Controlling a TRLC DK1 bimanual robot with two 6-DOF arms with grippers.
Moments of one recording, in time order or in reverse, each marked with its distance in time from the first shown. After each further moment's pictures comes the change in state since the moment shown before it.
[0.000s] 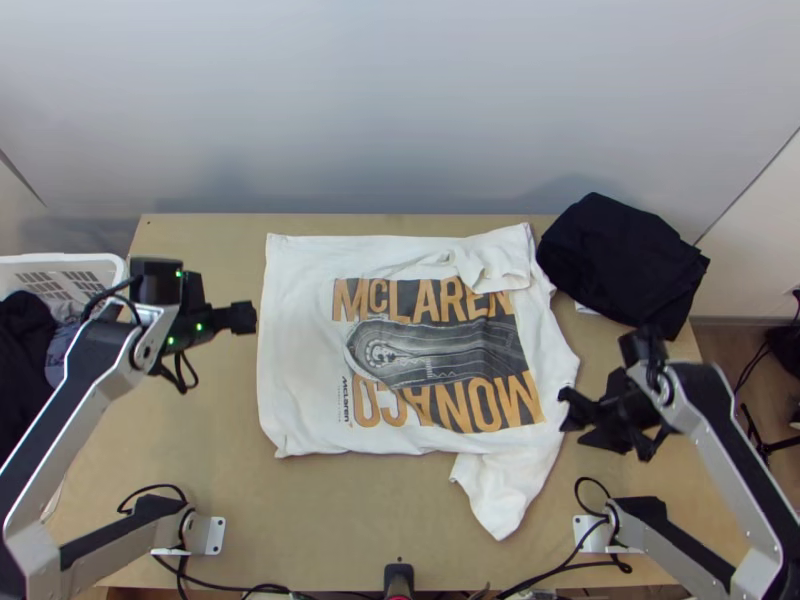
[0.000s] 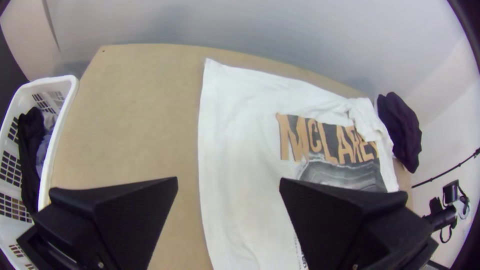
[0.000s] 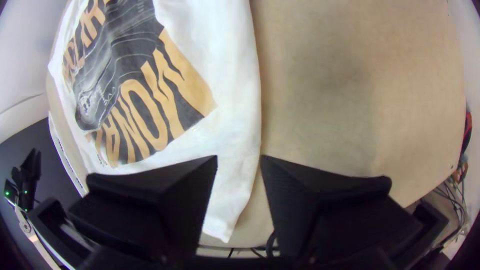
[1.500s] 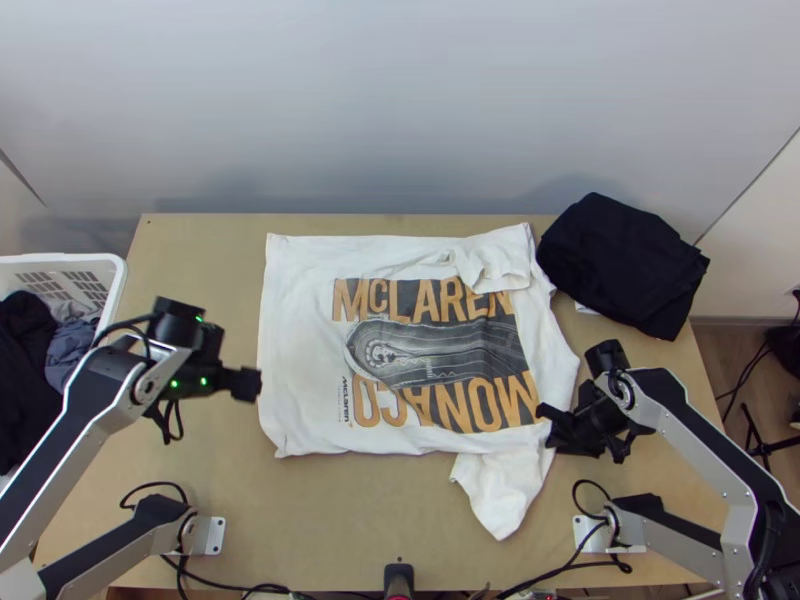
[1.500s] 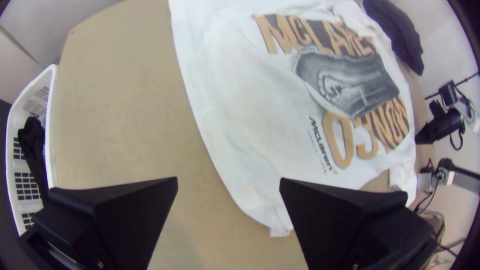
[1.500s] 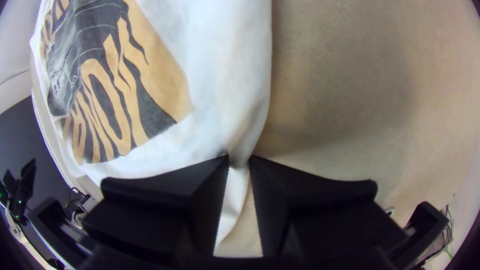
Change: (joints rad) left arm -0.127 -0.113 -0.086 -0.317 -0.010 0.182; right arm 0.082 0.163 -0.150 0.220 -0.007 -0.047
